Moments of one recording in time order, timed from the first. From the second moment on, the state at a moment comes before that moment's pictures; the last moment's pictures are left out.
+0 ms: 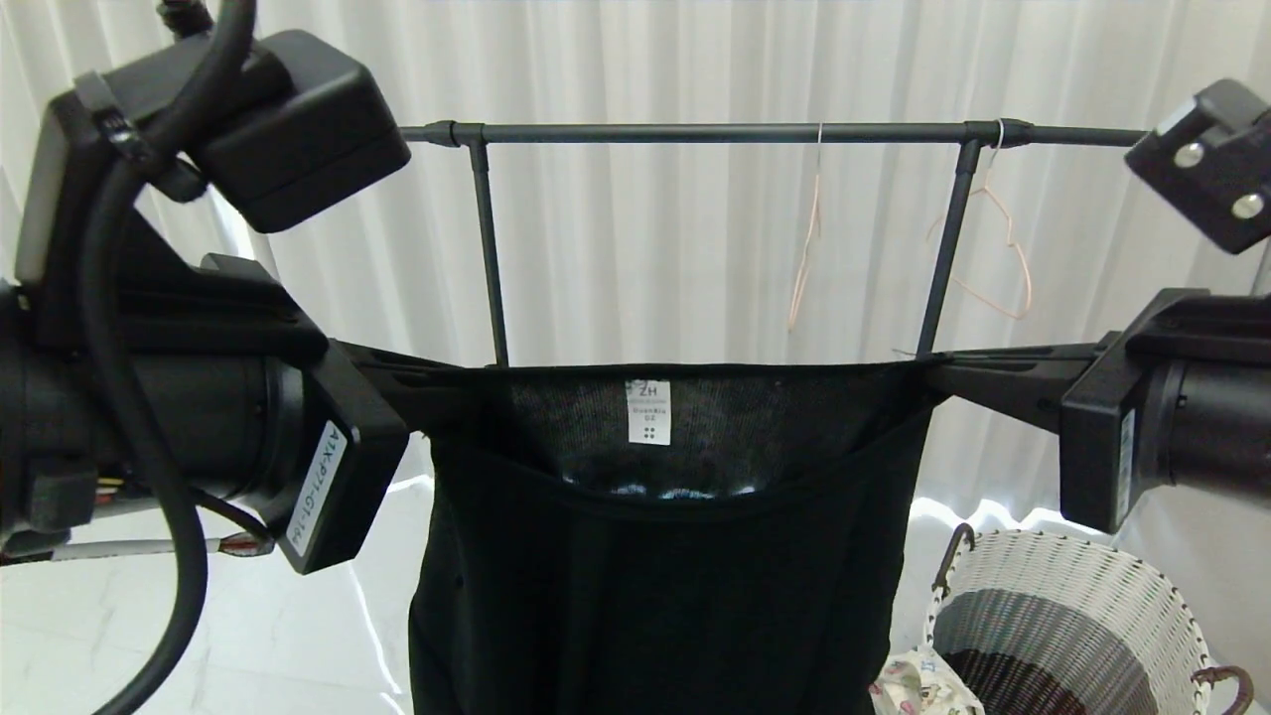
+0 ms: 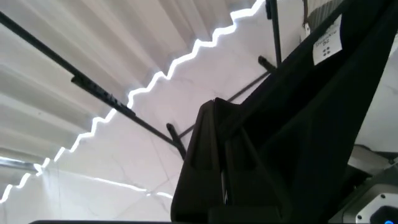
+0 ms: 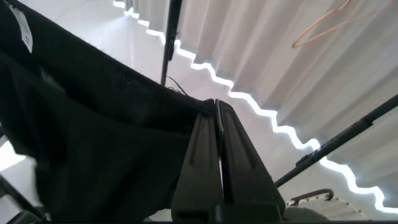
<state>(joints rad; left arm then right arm) -0.85 1.33 -1.34 0.54 0.26 0.19 0.98 1.29 -1.11 0.09 -0.29 0.00</state>
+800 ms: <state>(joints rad) -0.81 1.45 -1.56 0.53 0.14 0.23 0.89 1.27 -1.25 0.14 -0.25 -0.05</state>
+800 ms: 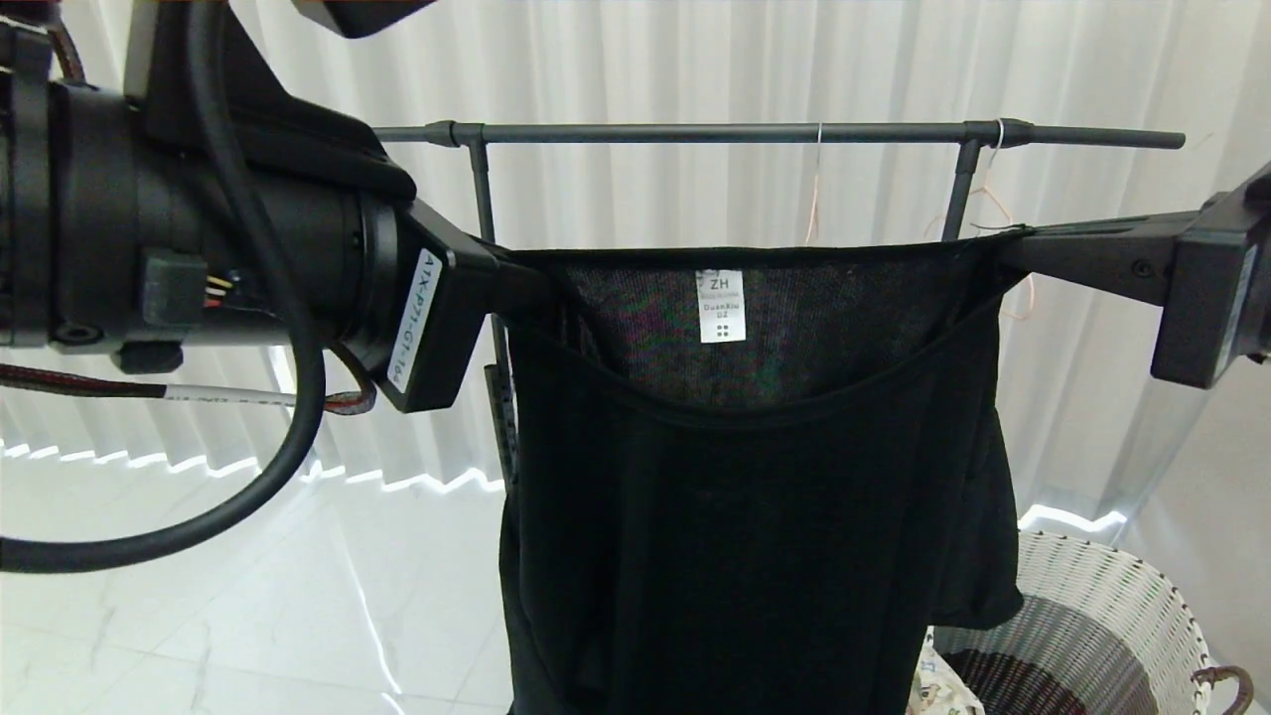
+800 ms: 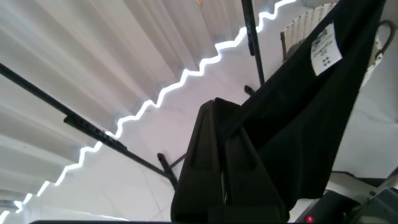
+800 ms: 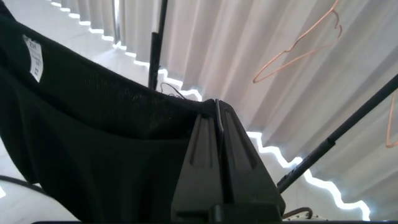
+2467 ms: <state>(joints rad) -0.80 1.65 -1.63 0.29 0.01 0.24 0.96 1.09 -1.21 0.37 -0.20 -0.01</state>
